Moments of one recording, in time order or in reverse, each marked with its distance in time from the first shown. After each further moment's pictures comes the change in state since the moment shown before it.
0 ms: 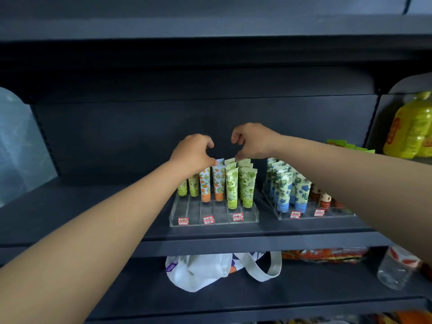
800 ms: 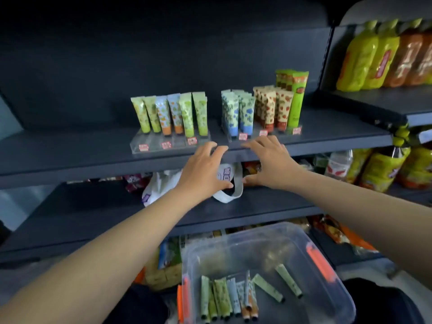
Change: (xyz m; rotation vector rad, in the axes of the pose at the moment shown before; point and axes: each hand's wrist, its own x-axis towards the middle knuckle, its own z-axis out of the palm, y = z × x) left_hand -0.172 0.096 0.119 0.027 -0.130 0.215; right_hand -0.230 0.081 0.100 -0.096 0.120 0.058
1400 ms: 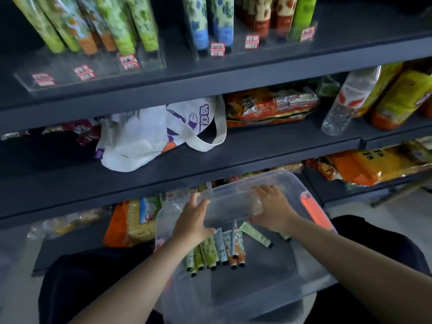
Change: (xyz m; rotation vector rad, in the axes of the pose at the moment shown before) left_hand -0.105 -0.029 0.237 -0.152 -0.525 -0.282; right_hand -0.124 0.070 0.216 0.193 -0.504 0.339
